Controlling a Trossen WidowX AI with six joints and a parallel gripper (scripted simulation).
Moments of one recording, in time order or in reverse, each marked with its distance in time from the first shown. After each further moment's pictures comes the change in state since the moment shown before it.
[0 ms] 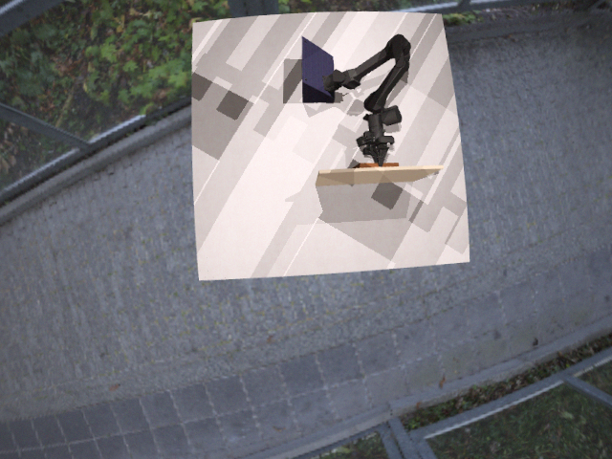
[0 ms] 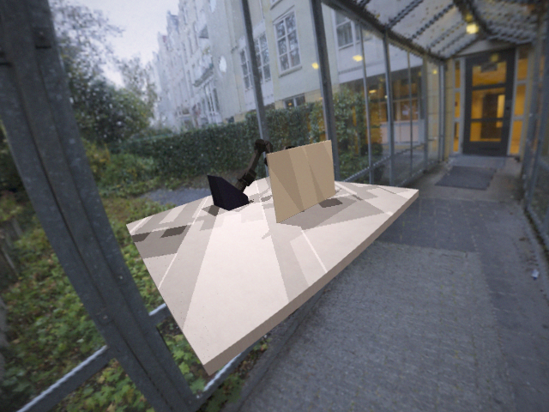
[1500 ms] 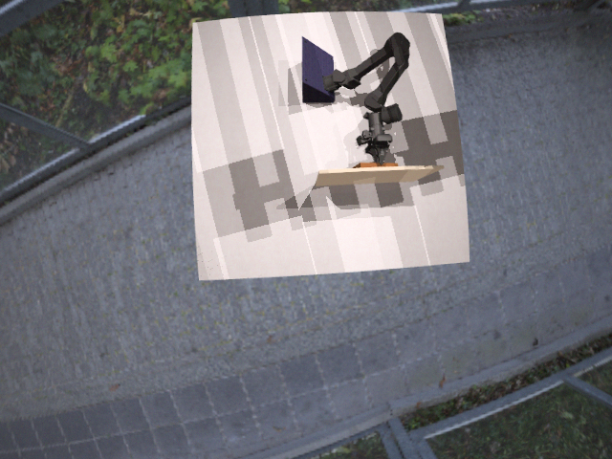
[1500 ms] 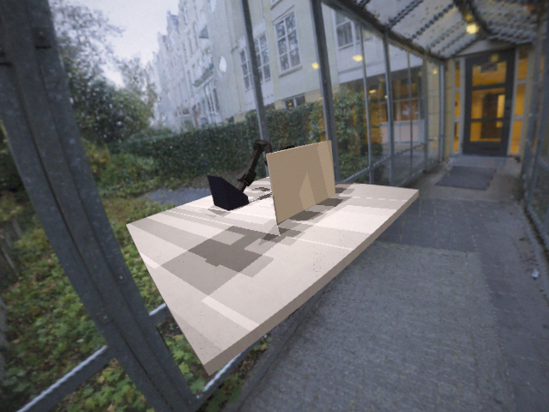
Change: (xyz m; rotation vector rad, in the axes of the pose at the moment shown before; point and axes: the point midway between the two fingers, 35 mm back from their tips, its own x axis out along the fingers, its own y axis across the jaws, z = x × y) arm -0.006 0.003 -0.001 0.131 0.002 -0.002
